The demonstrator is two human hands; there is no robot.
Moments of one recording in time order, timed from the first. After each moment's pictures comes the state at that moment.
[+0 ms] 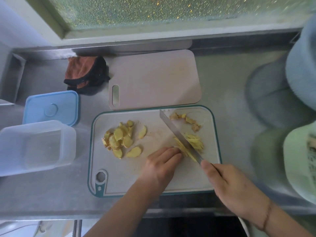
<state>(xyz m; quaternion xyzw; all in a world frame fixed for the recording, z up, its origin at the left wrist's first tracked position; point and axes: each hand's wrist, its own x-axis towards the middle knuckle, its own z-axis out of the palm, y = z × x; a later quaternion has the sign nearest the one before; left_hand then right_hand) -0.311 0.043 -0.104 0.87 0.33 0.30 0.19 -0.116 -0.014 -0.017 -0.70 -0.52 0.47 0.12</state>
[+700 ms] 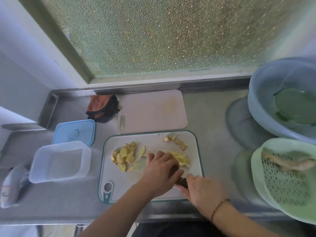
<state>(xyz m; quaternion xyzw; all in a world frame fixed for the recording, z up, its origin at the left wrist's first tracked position) -0.286 0.052 -0.024 0.87 0.45 -0.01 0.22 -0.129 -0.016 0.011 -0.64 -0.73 0.19 -0.13</state>
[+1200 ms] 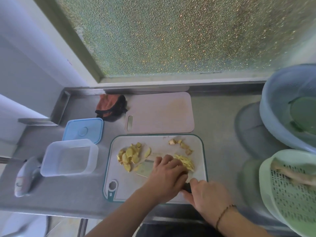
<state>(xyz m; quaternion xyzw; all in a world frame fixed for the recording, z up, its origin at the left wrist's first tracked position) -0.281 0.047 -0.023 0.88 0.41 0.05 0.21 -0.119 -0.007 0.021 -0.60 -0.76 0.22 -0.14</state>
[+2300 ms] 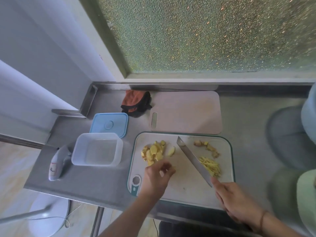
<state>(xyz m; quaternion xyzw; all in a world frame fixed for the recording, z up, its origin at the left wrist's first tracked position) -0.366 0.041 -0.052 0.66 0.63 0.28 0.30 -0.125 0.005 0.007 -0.68 -0.46 0.56 0.09</state>
